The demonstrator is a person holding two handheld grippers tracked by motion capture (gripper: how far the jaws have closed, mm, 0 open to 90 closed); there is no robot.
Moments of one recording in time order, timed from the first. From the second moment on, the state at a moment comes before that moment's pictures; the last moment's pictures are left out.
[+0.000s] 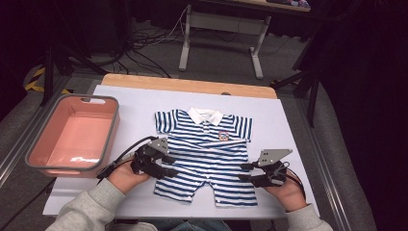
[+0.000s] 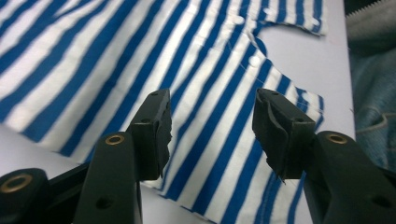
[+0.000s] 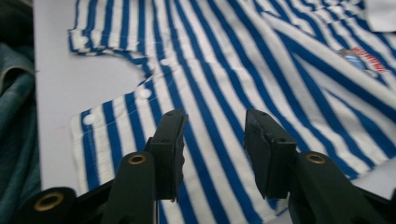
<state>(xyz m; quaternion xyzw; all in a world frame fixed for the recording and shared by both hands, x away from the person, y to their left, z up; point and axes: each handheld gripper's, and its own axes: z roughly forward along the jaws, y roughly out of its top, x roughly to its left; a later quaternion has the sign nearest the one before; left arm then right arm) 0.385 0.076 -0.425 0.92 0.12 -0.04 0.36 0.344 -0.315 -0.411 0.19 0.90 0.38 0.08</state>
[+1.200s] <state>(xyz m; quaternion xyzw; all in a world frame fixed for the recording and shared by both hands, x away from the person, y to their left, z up) 0.355 0.061 -0.450 0.94 0.06 -0.10 0.32 0.310 -0.286 -0.443 0.08 0.94 0.34 0.00</state>
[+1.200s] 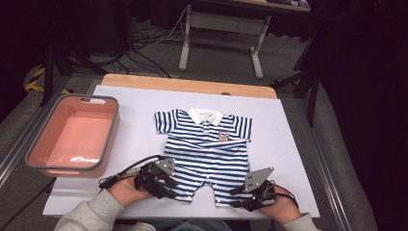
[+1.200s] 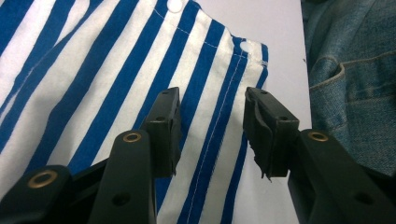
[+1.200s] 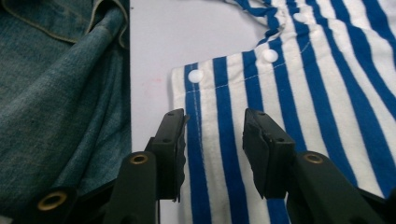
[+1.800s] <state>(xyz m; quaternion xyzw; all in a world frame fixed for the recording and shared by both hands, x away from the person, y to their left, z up) 0.353 0.056 -0.450 0.95 0.06 -0.10 0.30 0.306 -0.284 -0.444 0.08 0.94 0.33 0.01</state>
